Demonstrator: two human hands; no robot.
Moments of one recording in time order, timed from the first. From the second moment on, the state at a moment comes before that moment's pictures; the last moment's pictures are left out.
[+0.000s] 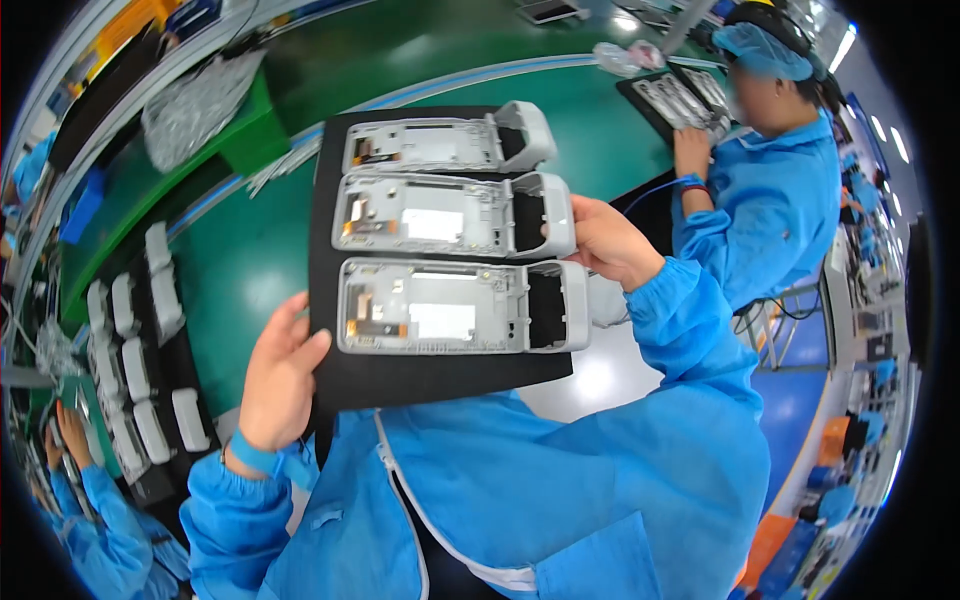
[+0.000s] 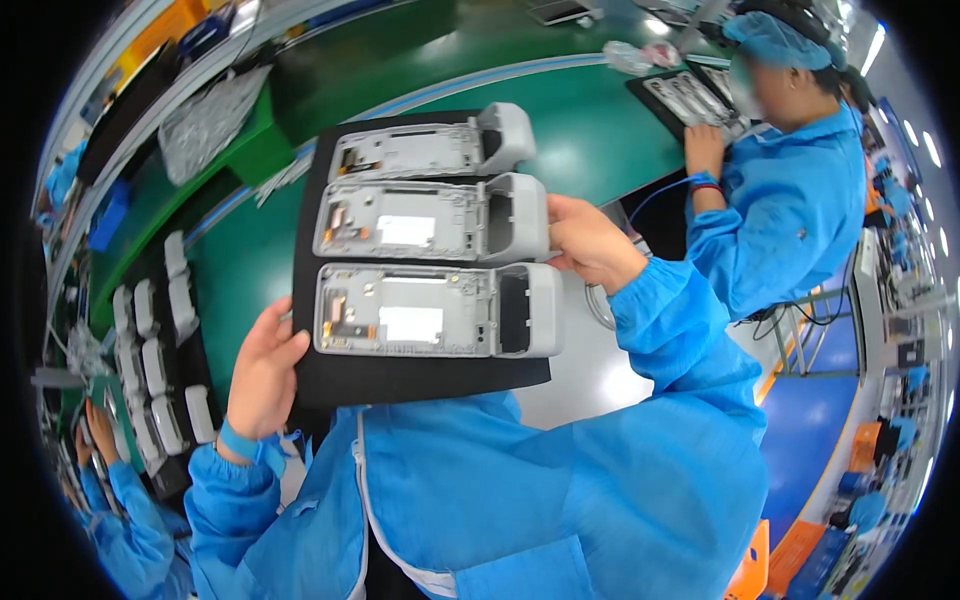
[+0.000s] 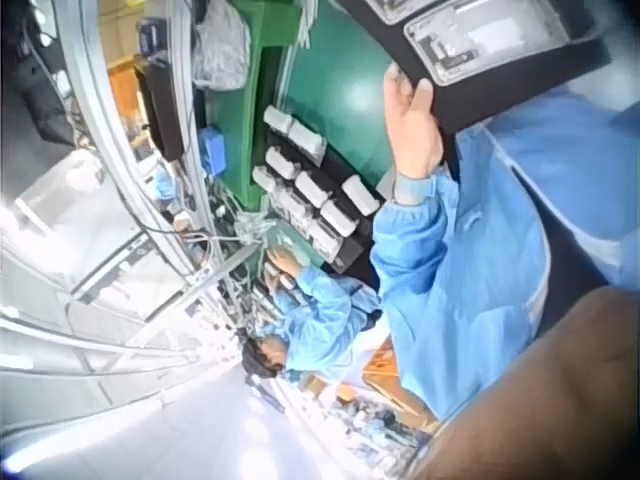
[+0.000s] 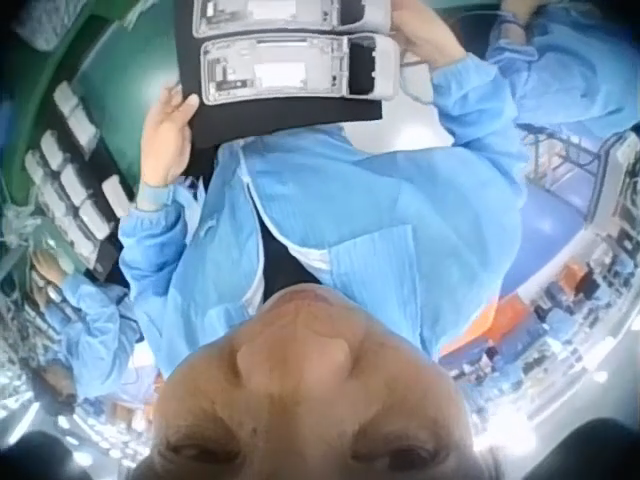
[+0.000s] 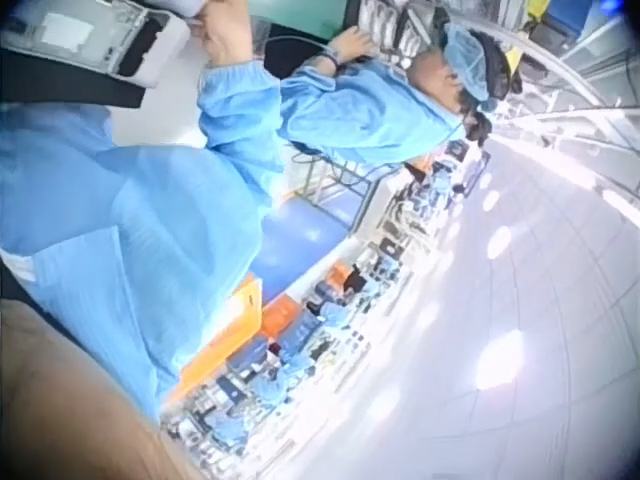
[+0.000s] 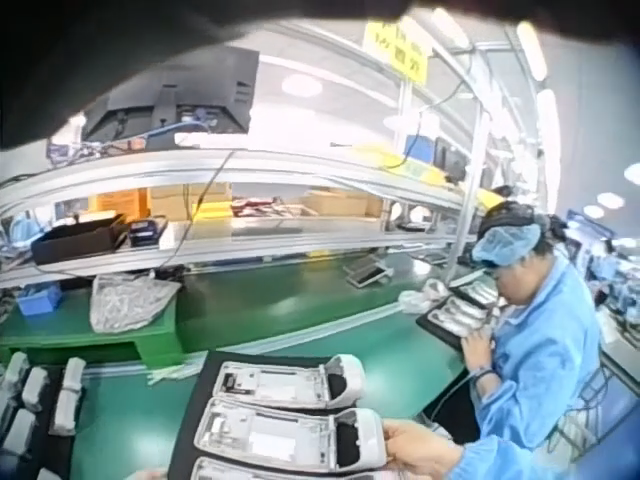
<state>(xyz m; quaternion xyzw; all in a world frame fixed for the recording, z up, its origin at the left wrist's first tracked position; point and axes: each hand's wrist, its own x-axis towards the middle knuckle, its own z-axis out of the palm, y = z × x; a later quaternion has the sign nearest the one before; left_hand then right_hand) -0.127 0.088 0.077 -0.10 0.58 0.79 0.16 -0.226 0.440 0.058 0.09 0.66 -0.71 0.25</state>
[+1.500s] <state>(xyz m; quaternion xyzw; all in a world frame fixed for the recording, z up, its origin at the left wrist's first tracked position) 0.095 -0.152 0.062 -0.50 0.47 0.49 -0.54 -0.251 0.264 0.171 -0.35 0.84 -0.41 -0.08</state>
